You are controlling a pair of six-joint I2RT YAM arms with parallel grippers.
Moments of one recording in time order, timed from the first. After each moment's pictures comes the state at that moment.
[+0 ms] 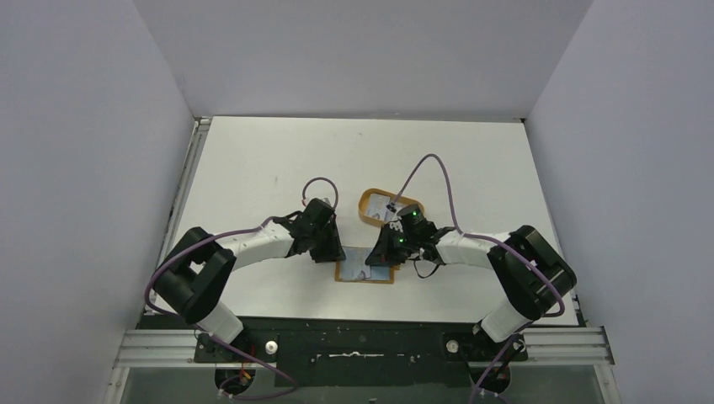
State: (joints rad) left arm -0.70 1.59 0.79 -0.25 0.06 -0.89; right arm 0.64 1.59 0.65 0.08 -0.43 0.77
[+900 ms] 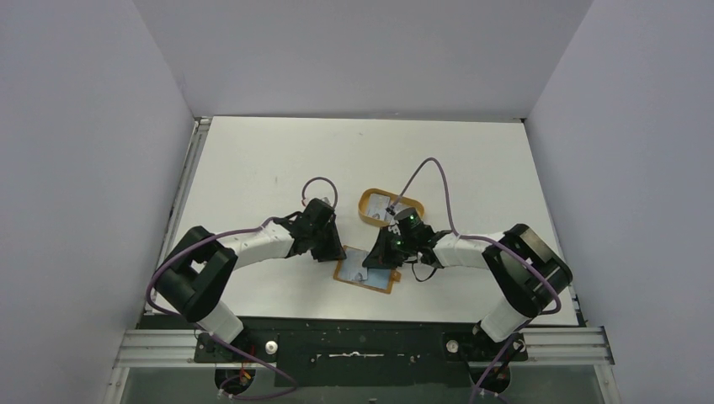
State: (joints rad) left arm -0.69 1.60 0.79 -0.21 0.07 -0.91; right arm 0.66 1.61 0.62 0.13 -0.42 0.85
